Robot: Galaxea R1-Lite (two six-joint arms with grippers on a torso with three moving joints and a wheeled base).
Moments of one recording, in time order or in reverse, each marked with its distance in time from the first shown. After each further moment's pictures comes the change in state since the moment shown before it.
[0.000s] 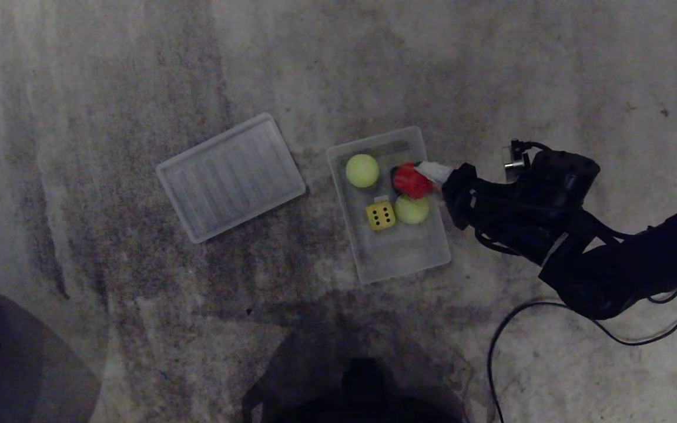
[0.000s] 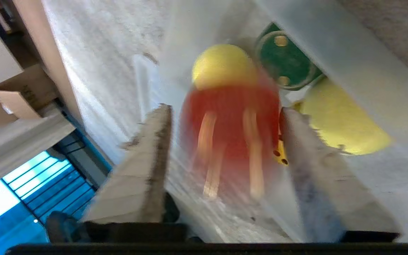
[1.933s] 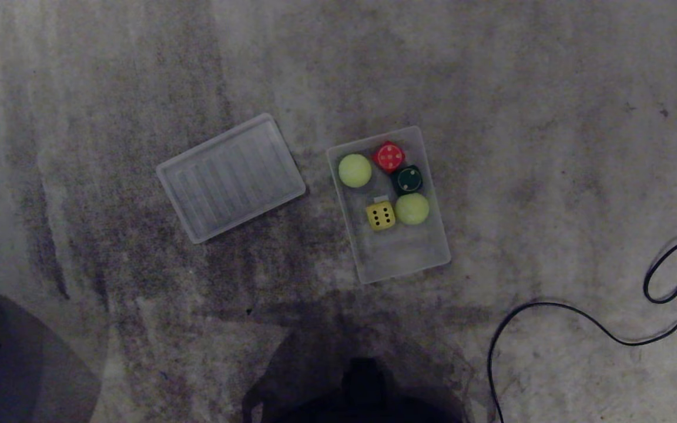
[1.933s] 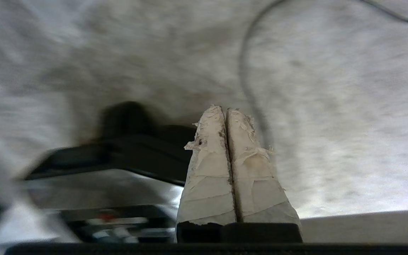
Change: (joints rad) left arm 0.000 0.000 0.000 0.000 0.000 0.000; right arm -0.315 -1.509 0.863 1.077 -0.161 -0.621
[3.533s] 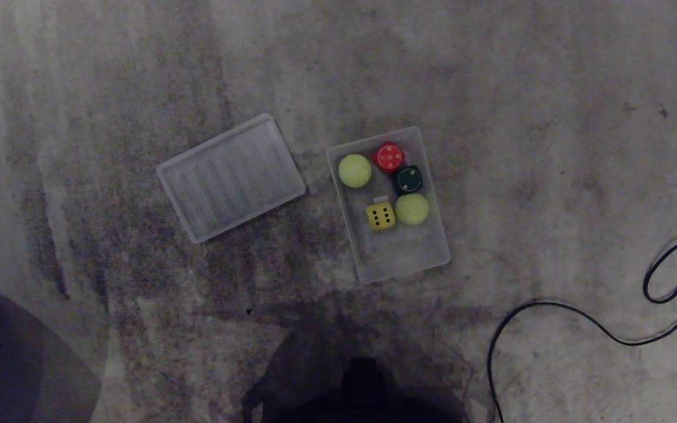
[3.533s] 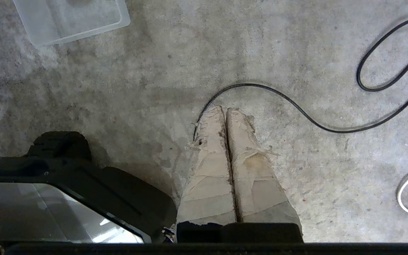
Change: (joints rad) left arm 0.000 0.000 0.000 0.001 0.000 -0.001; right arm -0.103 -0.458 0.082 0.069 0.019 -0.335
